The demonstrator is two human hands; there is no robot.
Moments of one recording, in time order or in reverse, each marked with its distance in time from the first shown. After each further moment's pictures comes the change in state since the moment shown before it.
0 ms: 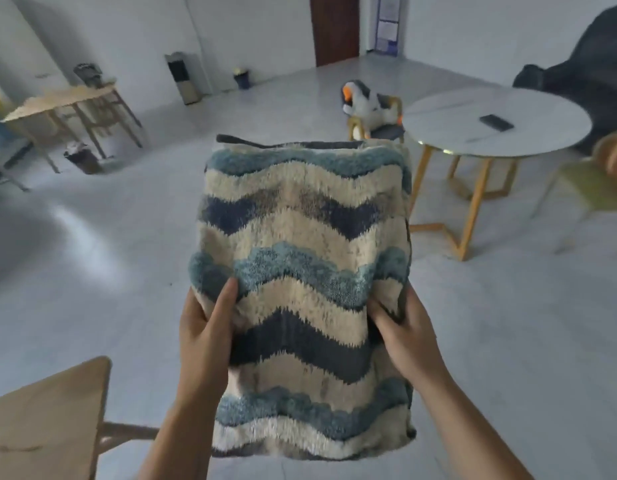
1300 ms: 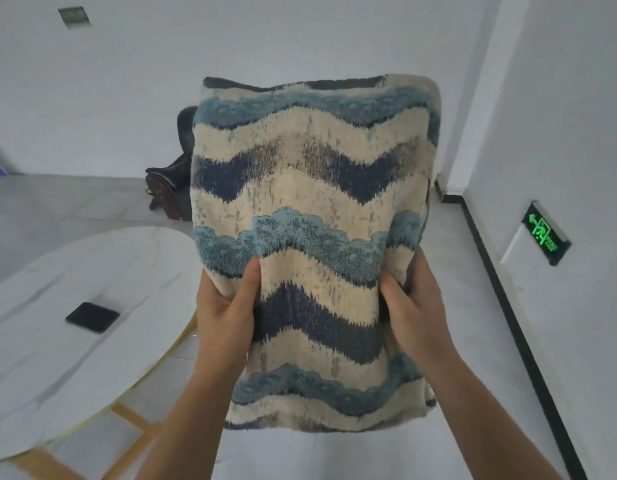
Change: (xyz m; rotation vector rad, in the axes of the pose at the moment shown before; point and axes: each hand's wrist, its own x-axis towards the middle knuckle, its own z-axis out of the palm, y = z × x) left_hand 0.040 -0.029 1.197 -0.264 -1.129 0.124; right_hand 0.443 -0.009 -0.913 -0.354 1.068 -0.140
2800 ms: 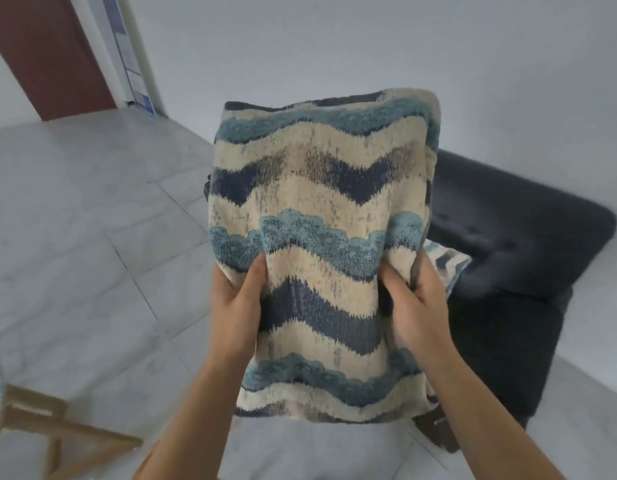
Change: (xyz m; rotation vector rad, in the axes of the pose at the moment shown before) left_hand 1.059 -0.417 0.264 -0.004 0.654 -0.099; right_hand 1.158 0.439 0.368 0.293 -0.529 -0.015
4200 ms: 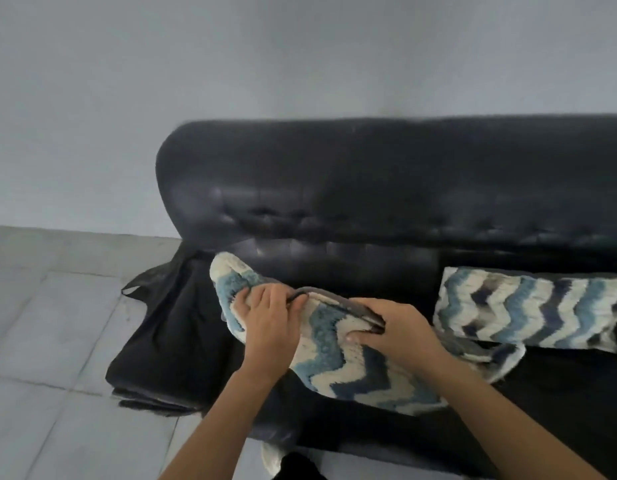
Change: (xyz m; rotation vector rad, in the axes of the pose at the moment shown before) left_hand 1.051 -0.295 0.208 0.981 -0.801 0.597; right_hand 0.798 0.453 0.343 -0.769 -0.077 0.579
